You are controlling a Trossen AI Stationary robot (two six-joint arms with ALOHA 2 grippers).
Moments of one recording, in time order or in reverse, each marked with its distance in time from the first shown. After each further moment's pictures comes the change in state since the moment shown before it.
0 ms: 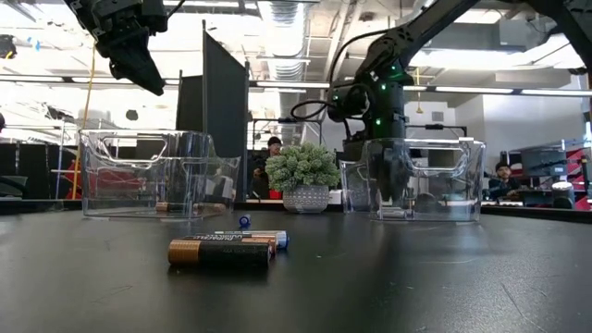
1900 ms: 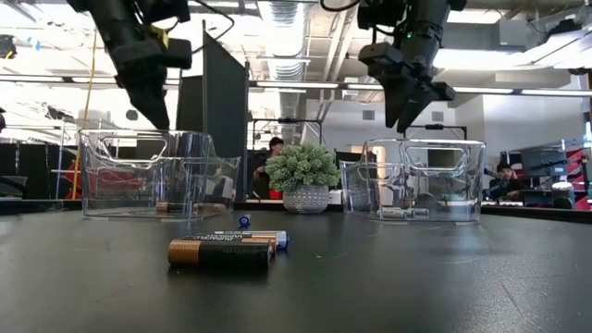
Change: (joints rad) left arm 0.000 0.265 0.000 0.006 -0.020 0.048; right arm 0.207 -0.409 -0.091 0.018 -0.001 0.284
